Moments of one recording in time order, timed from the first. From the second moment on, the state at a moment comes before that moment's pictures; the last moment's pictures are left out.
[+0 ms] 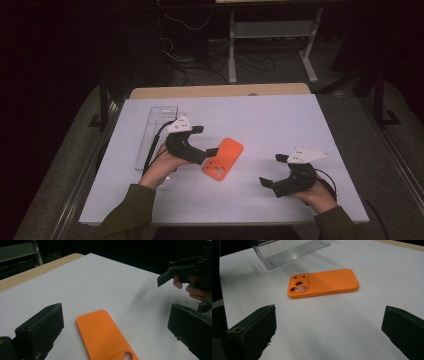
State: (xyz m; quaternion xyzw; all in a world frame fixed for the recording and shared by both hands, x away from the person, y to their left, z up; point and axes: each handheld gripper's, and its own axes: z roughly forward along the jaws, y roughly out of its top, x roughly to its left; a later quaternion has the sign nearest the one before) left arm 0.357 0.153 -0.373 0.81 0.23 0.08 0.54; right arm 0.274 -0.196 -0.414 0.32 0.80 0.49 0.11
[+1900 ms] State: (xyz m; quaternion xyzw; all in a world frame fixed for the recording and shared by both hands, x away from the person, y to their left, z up) left arm 0.400 0.098 -0.396 0.83 0.26 0.13 0.48; right arm 0.274 -0.198 -0.414 0.32 0.80 0.49 0.11
